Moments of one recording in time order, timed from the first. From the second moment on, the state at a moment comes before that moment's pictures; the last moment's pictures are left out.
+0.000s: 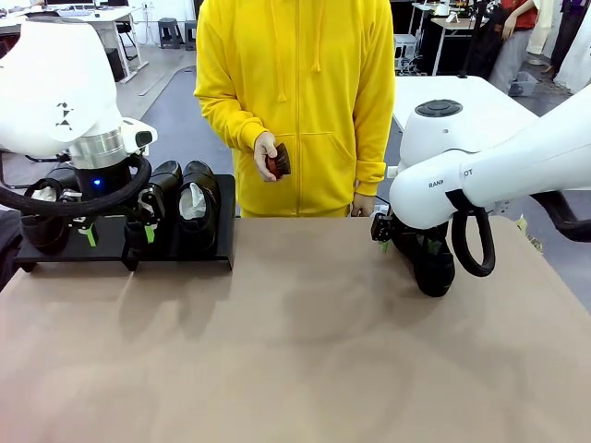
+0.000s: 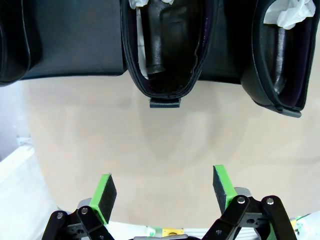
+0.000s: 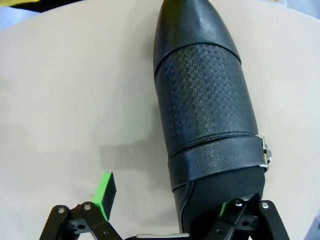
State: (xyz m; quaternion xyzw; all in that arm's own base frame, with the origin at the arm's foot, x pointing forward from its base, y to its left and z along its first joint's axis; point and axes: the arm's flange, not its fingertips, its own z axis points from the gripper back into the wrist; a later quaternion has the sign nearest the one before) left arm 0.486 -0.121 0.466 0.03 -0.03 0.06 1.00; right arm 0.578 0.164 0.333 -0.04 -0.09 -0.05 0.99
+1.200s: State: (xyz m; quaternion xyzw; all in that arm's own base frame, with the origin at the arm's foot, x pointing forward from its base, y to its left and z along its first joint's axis) left arm 0.486 -0.121 0.466 0.03 -0.03 0.06 1.00; right arm 0.576 0.150 0.343 -0.04 -0.08 -0.10 0.99
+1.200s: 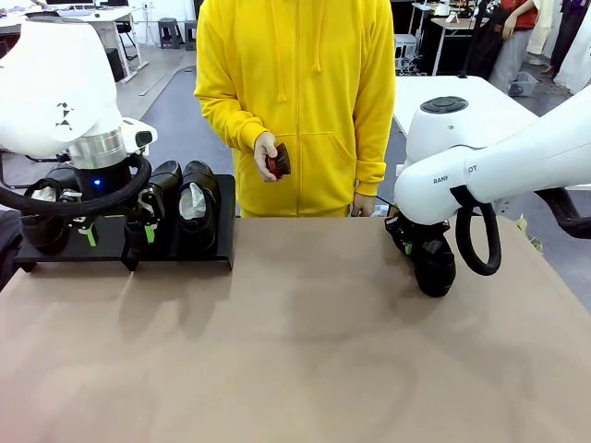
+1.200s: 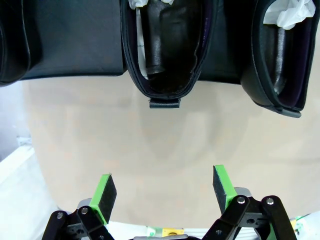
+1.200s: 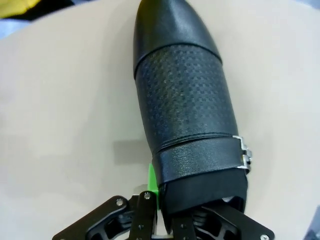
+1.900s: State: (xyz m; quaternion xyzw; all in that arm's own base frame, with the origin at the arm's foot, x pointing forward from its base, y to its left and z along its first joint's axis) left arm 0.486 -0.121 0.466 0.03 -0.03 0.06 1.00; right arm 0.389 0.173 0.464 0.03 -0.15 -0.20 0.97
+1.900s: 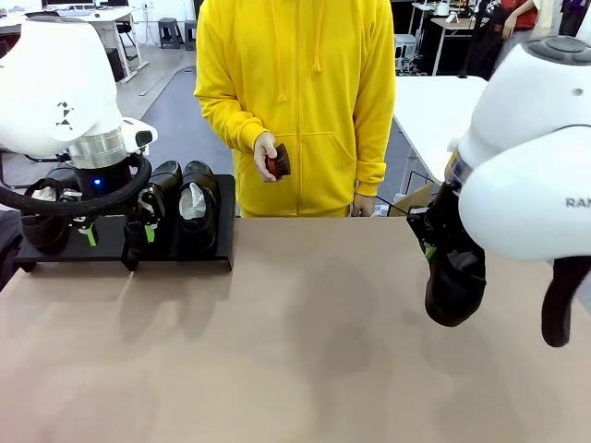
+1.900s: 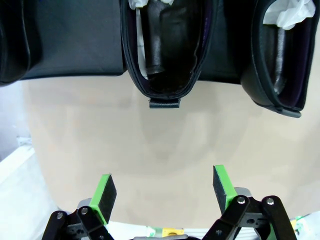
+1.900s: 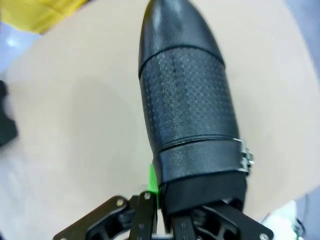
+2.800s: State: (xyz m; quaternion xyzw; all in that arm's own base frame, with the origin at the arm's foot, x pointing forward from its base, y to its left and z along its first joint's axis) left arm 0.486 -0.121 0.466 0.03 -0.03 0.06 1.00; right arm 0.328 0.329 0.428 0.01 -0.14 -0.08 0.99
